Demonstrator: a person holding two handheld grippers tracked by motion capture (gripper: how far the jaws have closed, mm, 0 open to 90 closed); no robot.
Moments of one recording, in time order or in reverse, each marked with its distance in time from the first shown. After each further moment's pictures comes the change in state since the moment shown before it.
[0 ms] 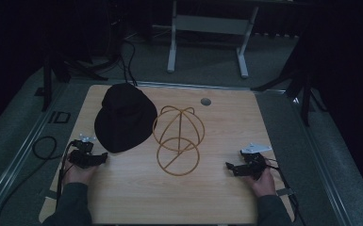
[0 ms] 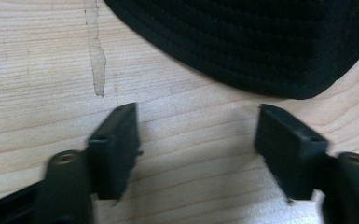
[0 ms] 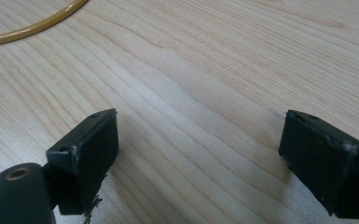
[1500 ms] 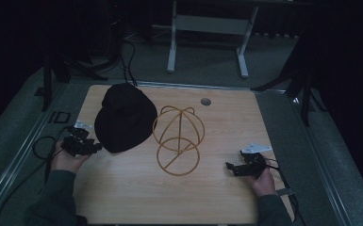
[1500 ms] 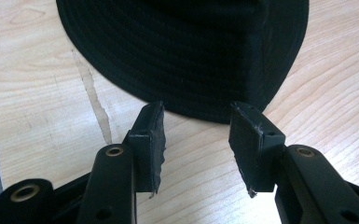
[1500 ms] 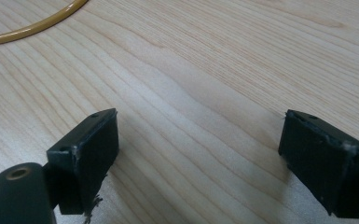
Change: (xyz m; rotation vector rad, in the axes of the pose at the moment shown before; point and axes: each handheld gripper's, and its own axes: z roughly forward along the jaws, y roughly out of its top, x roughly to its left) left arm 0.014 0.044 -0.039 0.010 -0.149 0.144; right arm 0.000 0.000 0.000 -0.001 0.001 -0.001
